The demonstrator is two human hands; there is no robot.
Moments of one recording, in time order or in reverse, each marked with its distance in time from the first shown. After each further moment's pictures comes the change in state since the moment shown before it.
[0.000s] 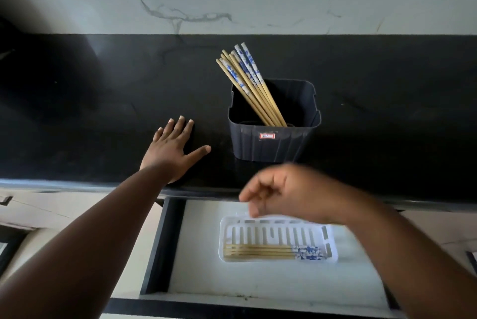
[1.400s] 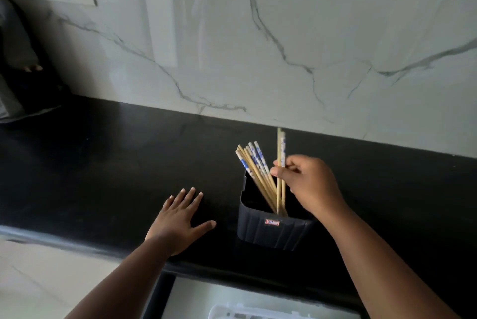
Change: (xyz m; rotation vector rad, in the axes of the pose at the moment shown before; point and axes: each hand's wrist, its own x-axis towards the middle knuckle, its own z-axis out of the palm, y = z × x) left_hand -0.004 0.004 -0.002 -0.048 0.014 -0.027; right_hand 0.056 -0.056 -0.085 -0.251 0.893 -0.214
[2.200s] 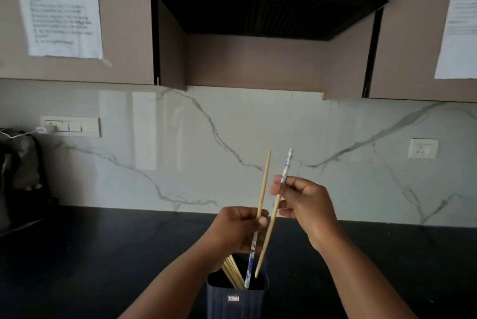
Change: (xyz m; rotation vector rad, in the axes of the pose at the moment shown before) left_hand -0.080 0.233 -0.231 -1.333 -0.101 0.277; right_hand -0.059 -0.116 -0.161 0.645 0.233 -0.040
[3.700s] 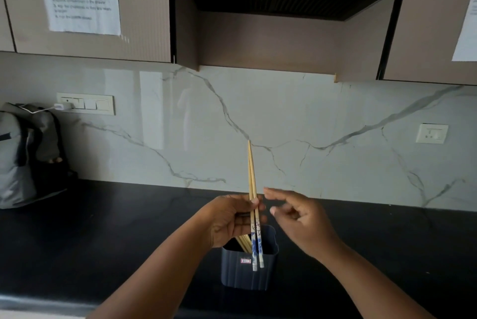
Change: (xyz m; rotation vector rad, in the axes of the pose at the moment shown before) left_hand -0.030 -0.015 -0.033 -0.357 -0.046 -0.239; right_hand -0.056 0.049 0.007 -0.410 -0.309 -0.443
